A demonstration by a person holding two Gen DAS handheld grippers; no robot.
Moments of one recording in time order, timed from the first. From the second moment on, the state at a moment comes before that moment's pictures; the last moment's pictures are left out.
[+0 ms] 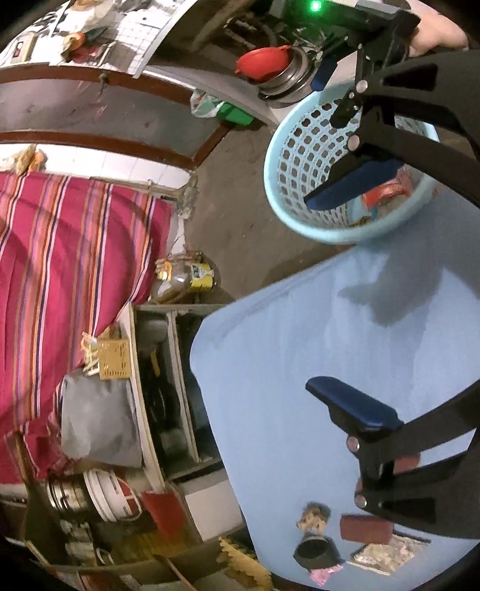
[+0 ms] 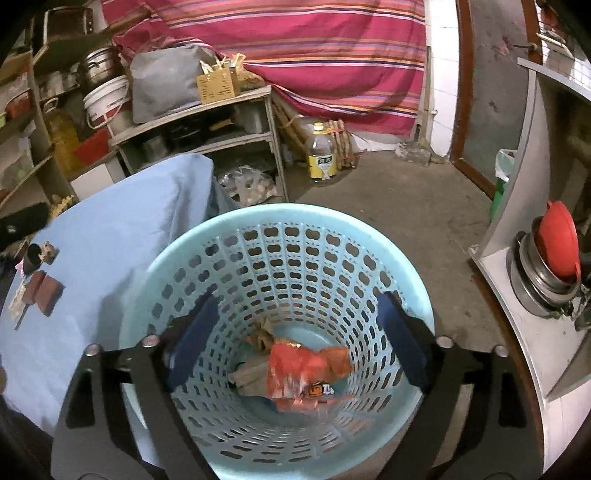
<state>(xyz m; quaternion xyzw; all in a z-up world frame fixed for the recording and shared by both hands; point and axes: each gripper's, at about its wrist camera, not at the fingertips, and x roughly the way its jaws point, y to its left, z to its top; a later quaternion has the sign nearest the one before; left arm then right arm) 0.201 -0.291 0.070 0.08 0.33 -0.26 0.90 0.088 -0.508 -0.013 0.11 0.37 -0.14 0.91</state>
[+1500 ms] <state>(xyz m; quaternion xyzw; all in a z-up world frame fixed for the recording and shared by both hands) 0.289 0.098 -0.010 0.03 0.38 -0.03 0.92 0.222 -0.170 -0.025 -0.01 0.37 -0.01 0.93</state>
